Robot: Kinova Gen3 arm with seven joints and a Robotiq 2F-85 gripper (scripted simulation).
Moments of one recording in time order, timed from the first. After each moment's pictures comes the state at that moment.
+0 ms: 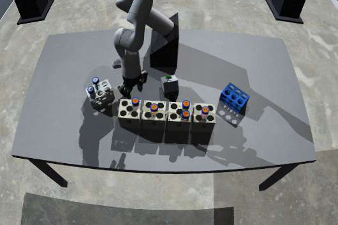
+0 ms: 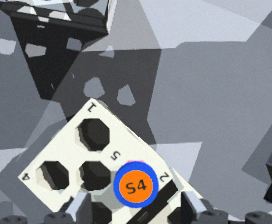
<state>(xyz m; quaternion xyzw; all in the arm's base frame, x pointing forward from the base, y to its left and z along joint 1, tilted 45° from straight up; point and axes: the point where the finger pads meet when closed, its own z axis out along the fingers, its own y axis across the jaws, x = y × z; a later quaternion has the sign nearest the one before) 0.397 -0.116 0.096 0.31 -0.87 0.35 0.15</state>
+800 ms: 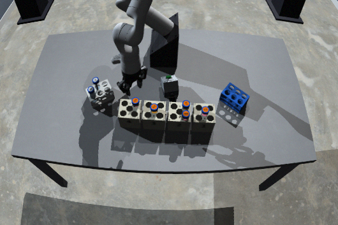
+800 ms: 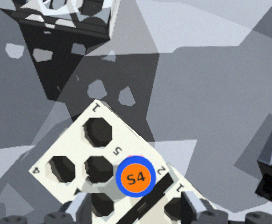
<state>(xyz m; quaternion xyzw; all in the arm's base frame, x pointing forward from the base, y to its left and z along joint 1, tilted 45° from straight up) 0.398 -0.097 0.115 0.31 -0.87 0.35 0.15</state>
